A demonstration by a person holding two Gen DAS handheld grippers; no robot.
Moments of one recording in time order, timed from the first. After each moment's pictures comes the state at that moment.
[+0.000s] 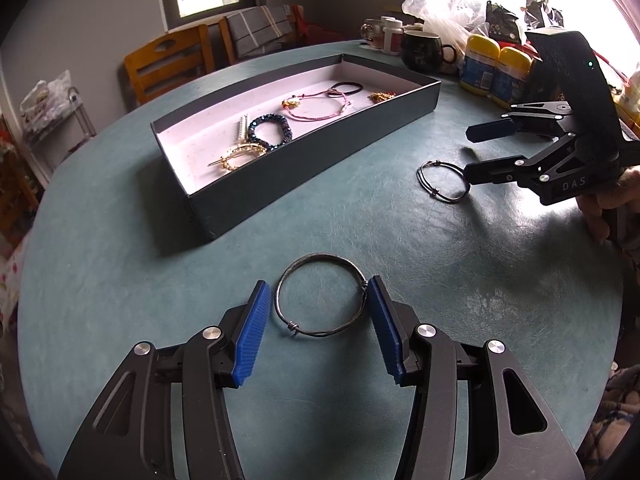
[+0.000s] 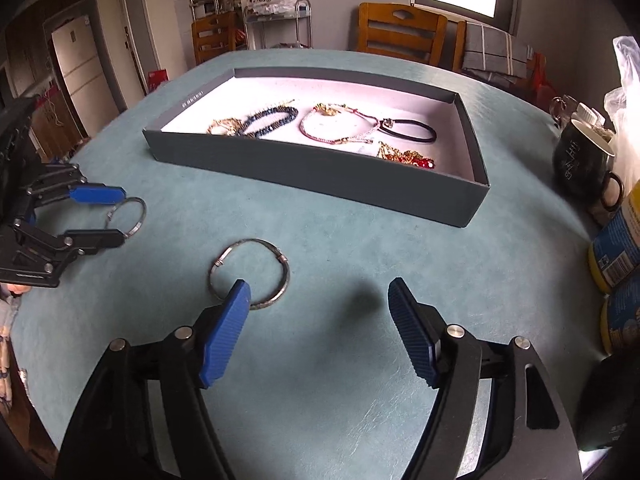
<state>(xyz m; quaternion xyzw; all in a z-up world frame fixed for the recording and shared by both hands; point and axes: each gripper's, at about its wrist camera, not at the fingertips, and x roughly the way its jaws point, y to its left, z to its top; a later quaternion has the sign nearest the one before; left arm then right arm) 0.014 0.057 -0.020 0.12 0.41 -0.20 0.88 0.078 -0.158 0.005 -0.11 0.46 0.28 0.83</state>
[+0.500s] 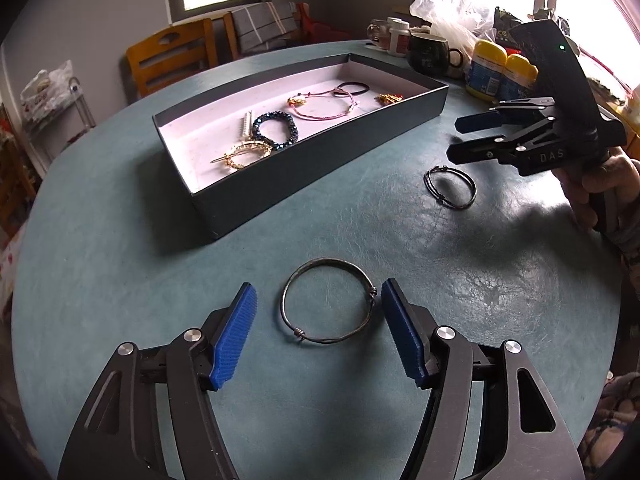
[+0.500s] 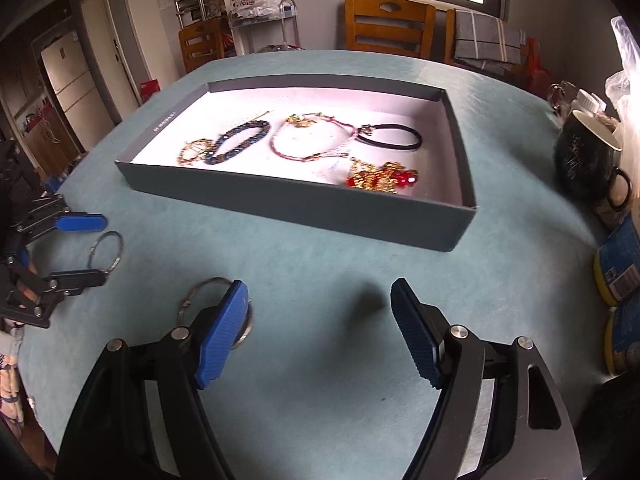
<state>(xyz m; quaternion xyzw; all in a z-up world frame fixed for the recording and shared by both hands) 0.025 0.061 -0.021 0.11 0.42 -0.20 0.88 0.108 -0.163 0.003 -0.08 0.48 0.29 0.83</state>
